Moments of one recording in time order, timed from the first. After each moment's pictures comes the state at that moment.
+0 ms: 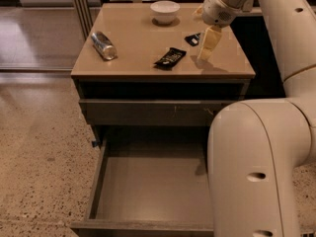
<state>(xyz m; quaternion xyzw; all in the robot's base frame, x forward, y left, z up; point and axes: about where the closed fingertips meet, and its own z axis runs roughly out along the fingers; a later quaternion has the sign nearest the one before) 0.723 -0.135 0.906 -0.70 0.67 0.06 0.23</state>
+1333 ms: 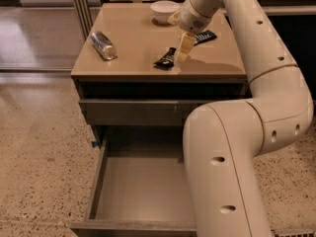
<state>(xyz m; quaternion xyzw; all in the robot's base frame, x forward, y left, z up) 0.773 -0.071 0.874 -0.72 0.63 0.07 0.27</state>
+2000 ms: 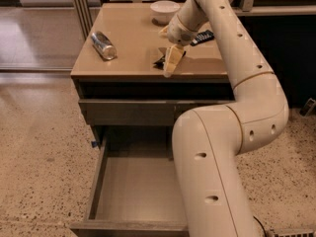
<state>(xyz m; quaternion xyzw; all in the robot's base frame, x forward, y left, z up) 0.781 -0.037 0.823 -0.72 0.63 0.12 0.25</state>
